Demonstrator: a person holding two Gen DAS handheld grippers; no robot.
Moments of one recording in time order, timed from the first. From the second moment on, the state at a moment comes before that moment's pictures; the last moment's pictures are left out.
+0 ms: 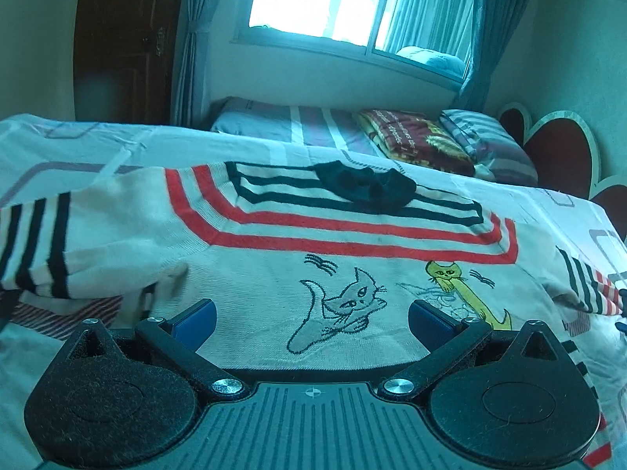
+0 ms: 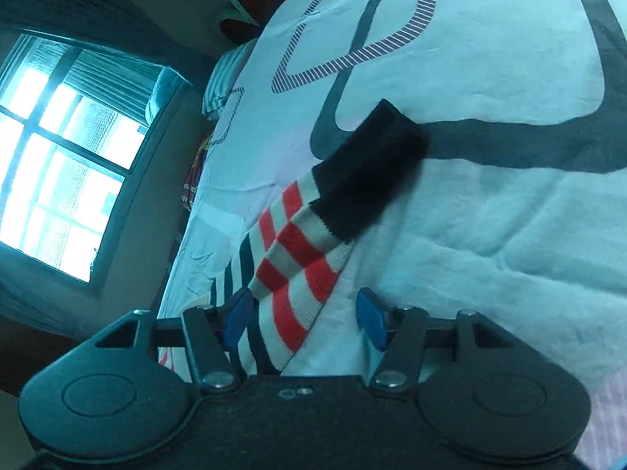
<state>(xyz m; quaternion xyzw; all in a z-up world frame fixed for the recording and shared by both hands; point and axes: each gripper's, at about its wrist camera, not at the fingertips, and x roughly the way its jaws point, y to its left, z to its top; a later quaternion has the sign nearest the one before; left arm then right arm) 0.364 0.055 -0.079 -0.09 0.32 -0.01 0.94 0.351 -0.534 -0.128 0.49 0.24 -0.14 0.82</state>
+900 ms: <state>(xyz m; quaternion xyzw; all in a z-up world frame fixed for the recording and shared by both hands) 0.373 0.054 -0.099 -0.08 0.36 -0.02 0.93 0.360 -0.571 -0.127 0.49 0.18 -0.15 0.84</state>
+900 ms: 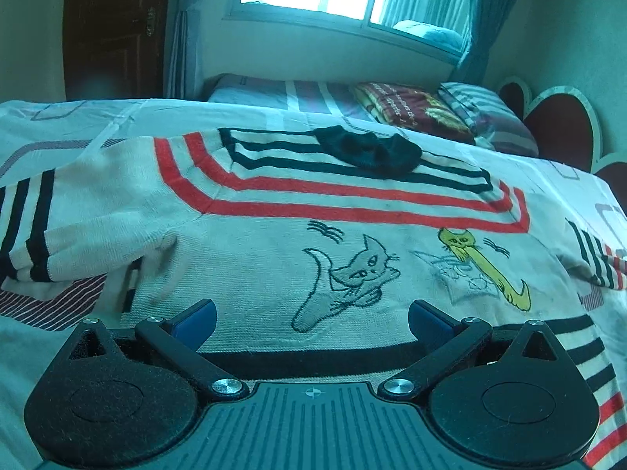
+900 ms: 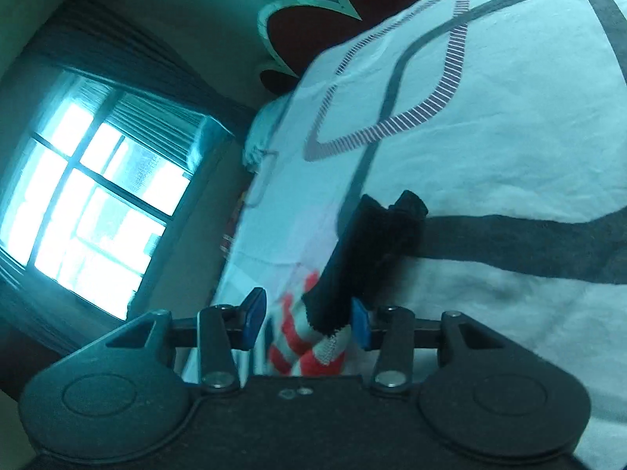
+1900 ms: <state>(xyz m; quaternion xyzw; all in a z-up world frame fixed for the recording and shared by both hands) 0.368 0.057 -0.107 -0.08 0.38 -0.02 0.92 0.353 -0.564 -0.120 0.55 0.10 -0.08 0.83</state>
